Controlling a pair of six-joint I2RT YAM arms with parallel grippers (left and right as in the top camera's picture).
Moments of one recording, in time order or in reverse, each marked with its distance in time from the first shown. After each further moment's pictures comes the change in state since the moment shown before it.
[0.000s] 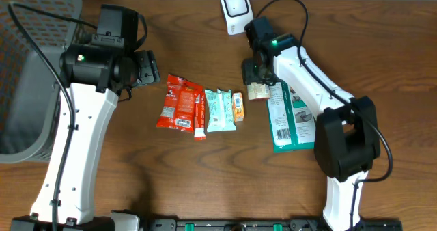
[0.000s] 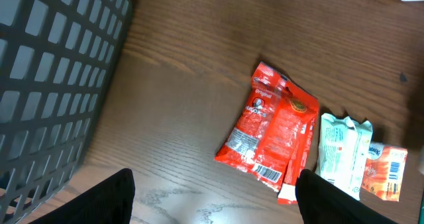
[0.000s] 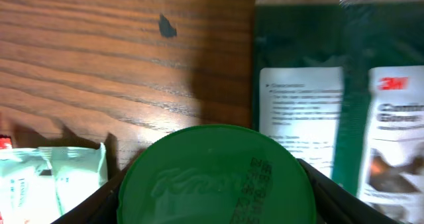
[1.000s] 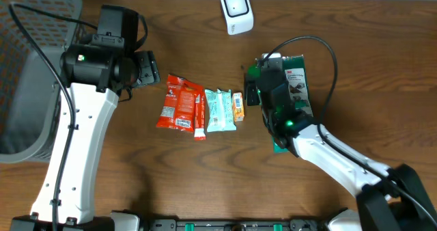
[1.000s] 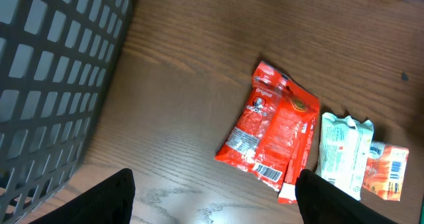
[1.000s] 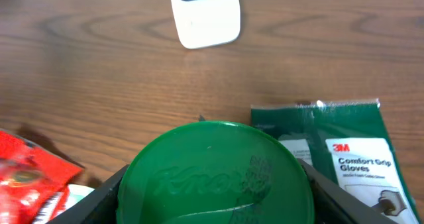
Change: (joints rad) left arm 0.000 0.000 -0.003 0.000 0.000 0.000; right arm 0.142 -0.534 -0.878 1.078 0.270 -0.026
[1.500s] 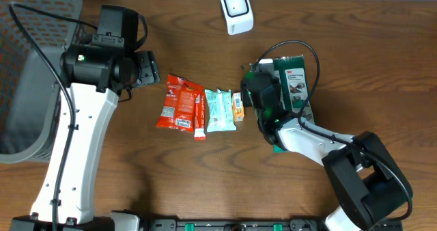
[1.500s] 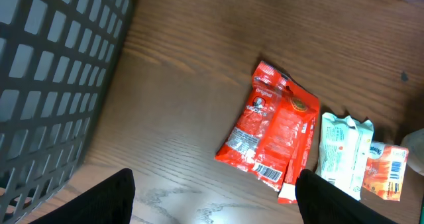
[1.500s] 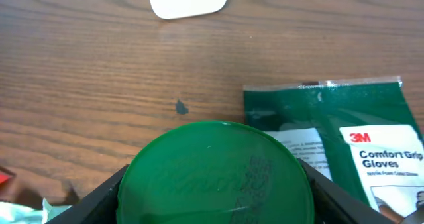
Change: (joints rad) left arm 0.000 0.000 0.000 0.000 0.000 0.000; right arm 0.000 0.209 -0.006 0.167 0.067 -0.009
